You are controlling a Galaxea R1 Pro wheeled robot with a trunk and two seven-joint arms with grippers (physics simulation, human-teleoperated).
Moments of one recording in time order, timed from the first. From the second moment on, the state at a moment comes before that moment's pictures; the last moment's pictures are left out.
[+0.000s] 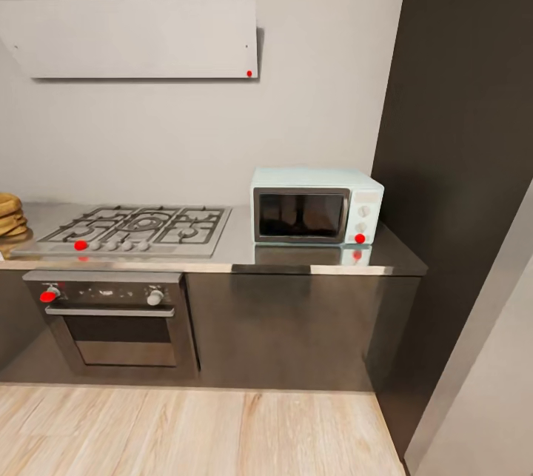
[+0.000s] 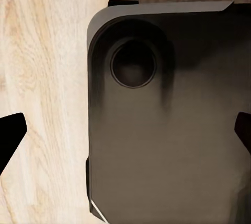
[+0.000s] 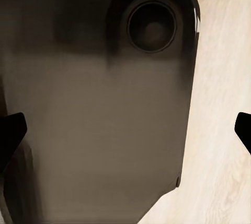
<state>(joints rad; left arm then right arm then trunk) 0.00 0.01 0.00 -0.05 0.03 -0.06 0.01 0.00 0.01 0.01 0.00 0.01 -0.03 0.01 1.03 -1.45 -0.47</state>
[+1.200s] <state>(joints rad) 0.00 0.01 0.00 -0.05 0.03 -0.06 0.01 -0.49 0.08 0.01 -1.55 0.01 0.83 0.00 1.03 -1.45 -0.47</state>
